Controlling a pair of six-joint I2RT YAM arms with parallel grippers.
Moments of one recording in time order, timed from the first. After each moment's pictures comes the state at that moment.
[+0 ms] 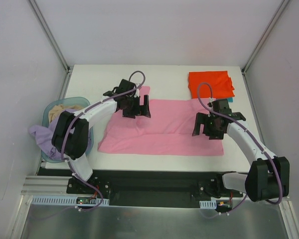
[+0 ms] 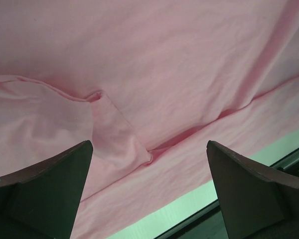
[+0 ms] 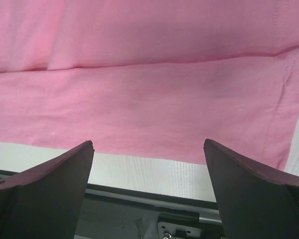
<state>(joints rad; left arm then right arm) -0.45 1.71 1.25 -0.49 0.30 -0.45 0.19 1.25 0.86 -0.78 -0.15 0.30</state>
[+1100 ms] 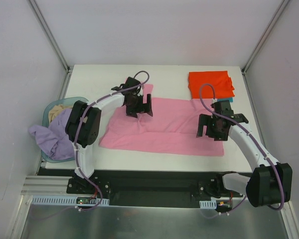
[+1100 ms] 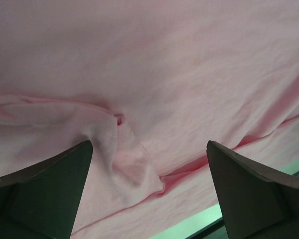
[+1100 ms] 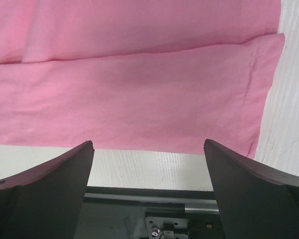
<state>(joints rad) -0.45 2.00 1.44 -0.53 0.33 -0.47 0.19 1.19 0.86 -0.85 -0.04 0.30</state>
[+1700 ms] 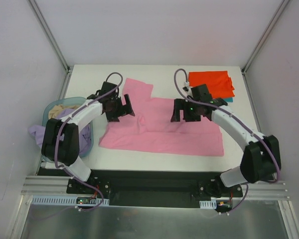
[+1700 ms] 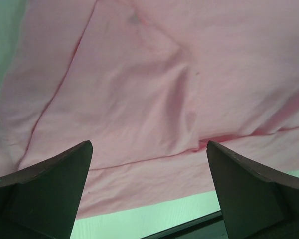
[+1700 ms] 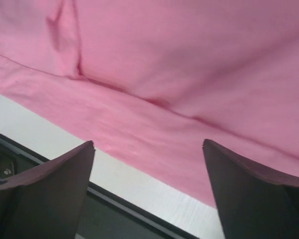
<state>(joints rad) -0.30 1.61 1.14 -0.52 0.23 -0.57 0.40 1.40 1.07 -0.66 -0.24 0.32</state>
